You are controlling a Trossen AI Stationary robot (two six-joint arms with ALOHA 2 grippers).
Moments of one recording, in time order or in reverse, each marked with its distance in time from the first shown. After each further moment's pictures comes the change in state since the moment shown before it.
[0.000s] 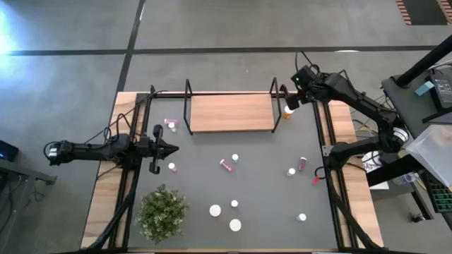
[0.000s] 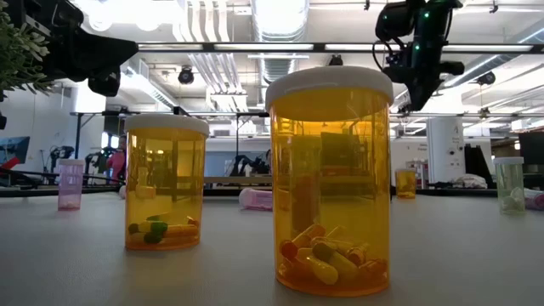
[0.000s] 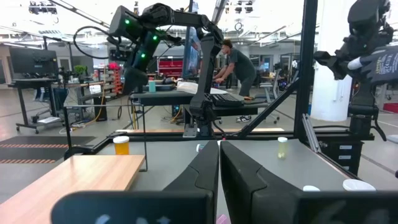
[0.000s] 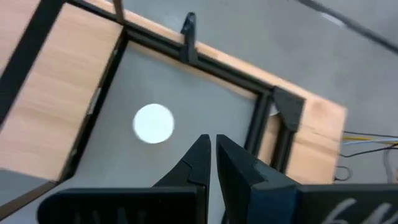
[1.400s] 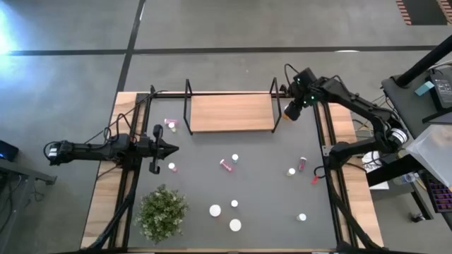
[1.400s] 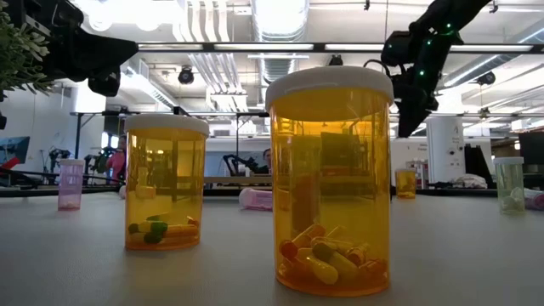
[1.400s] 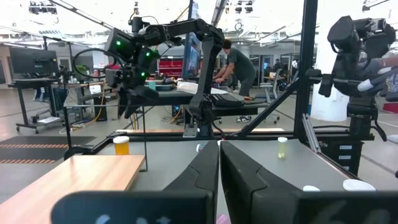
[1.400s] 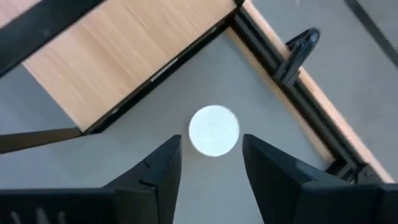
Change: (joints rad) left arm 0.000 0.000 0.000 0.000 0.000 0.000; right arm -0.131 0.005 -0.206 0.275 -0.381 -0.563
